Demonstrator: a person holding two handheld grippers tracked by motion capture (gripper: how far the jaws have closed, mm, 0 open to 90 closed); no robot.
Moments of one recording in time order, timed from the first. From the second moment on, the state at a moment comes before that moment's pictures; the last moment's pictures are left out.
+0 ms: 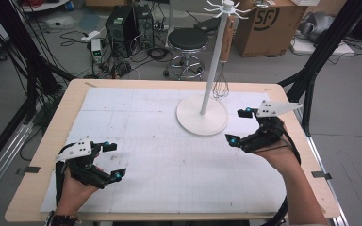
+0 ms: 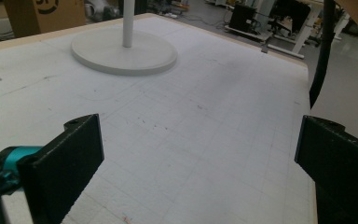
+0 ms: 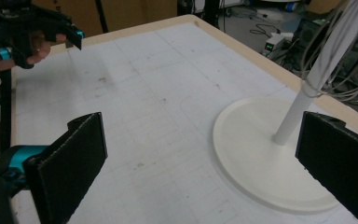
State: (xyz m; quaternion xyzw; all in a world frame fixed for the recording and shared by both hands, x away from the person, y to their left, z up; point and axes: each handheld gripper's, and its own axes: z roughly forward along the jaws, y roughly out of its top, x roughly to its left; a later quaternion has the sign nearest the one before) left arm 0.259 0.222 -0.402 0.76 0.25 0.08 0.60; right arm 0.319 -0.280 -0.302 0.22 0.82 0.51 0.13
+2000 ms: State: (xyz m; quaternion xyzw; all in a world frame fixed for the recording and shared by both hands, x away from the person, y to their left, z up) left arm 0.260 0.211 -0.410 0.78 0.23 0.07 0.58; right arm 0.290 -0.305 -0.409 0.30 0.79 0.52 0.10
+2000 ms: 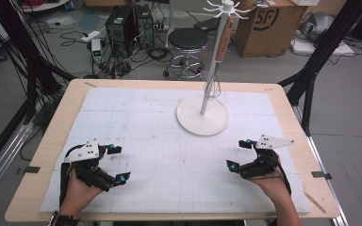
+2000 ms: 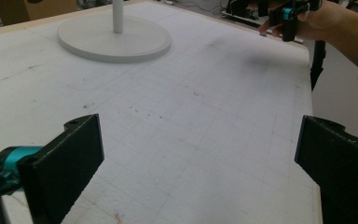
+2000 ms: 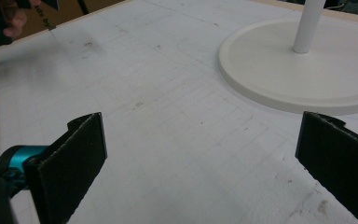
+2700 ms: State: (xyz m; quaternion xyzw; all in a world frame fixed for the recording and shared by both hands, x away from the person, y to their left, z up) left arm 0.261 0.211 -0.411 0.78 0.24 0.07 0.57; right arm 0.291 -0.305 -0.409 0.31 0.79 0.52 0.10
